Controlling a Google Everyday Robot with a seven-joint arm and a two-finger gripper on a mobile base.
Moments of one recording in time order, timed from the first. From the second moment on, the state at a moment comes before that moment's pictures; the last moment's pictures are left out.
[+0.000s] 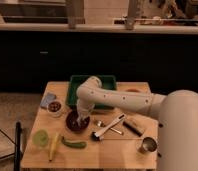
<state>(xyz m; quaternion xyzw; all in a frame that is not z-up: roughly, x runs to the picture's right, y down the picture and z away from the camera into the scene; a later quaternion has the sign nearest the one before) -0.086 0.162 0.841 -0.29 -0.21 -0.25 0.90</state>
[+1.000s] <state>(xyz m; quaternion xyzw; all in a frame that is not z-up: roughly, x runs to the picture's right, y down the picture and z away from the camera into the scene) -0.123 0.189 0.820 -0.29 -0.24 -0.30 0.88</state>
